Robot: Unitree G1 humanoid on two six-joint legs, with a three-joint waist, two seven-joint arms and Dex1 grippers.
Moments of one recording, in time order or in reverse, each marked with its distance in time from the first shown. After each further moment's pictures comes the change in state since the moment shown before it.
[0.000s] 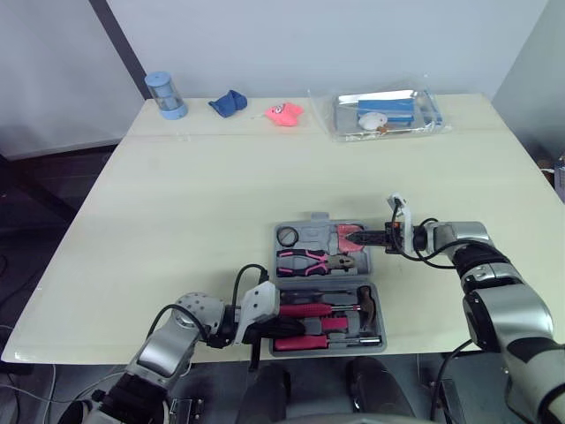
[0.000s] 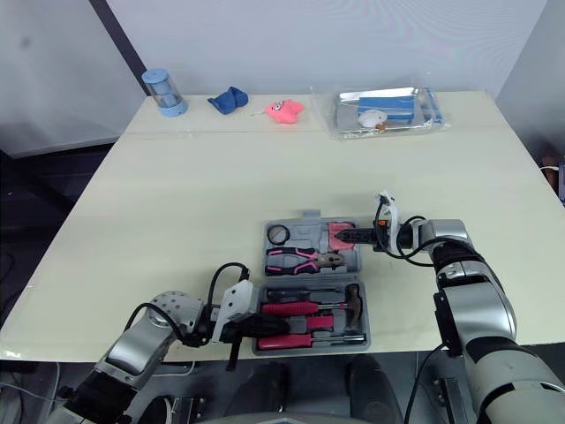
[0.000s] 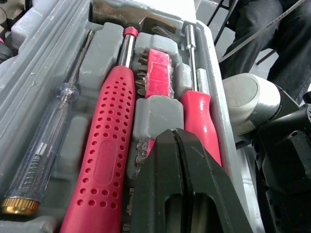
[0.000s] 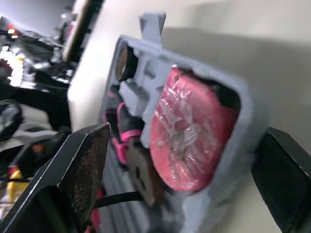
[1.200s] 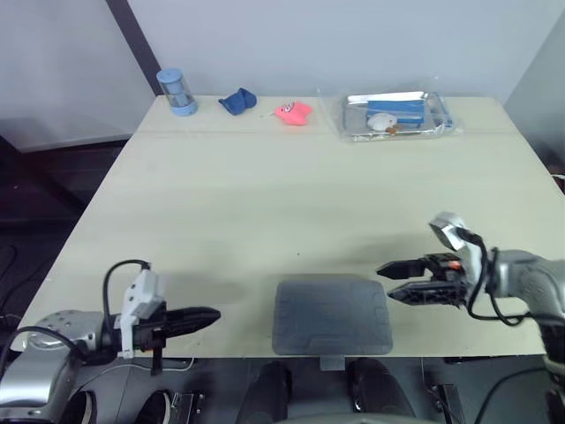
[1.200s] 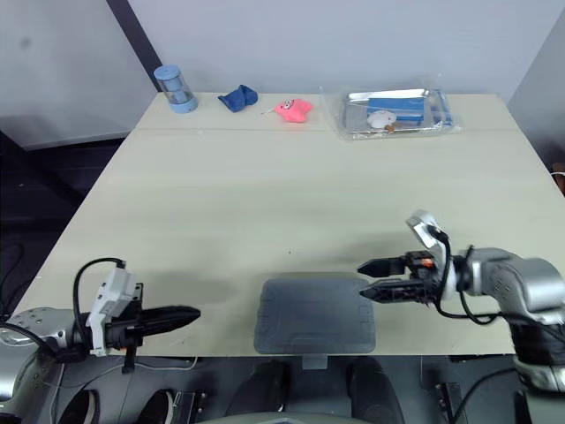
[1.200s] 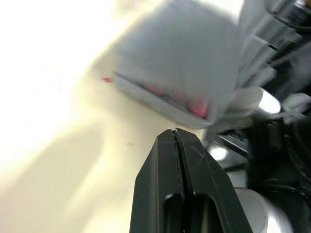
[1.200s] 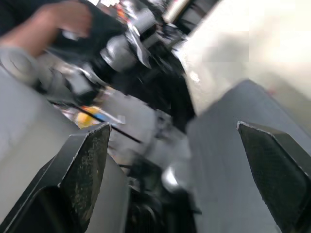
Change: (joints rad) left arm 0.299 0.236 0.564 0.020 -0.353 0.032 -0.138; right arm 0.685 -0.334 -0.176 -1.319 0.394 0.385 0.068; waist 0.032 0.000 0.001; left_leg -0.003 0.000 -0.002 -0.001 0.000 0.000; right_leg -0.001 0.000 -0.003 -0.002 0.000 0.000
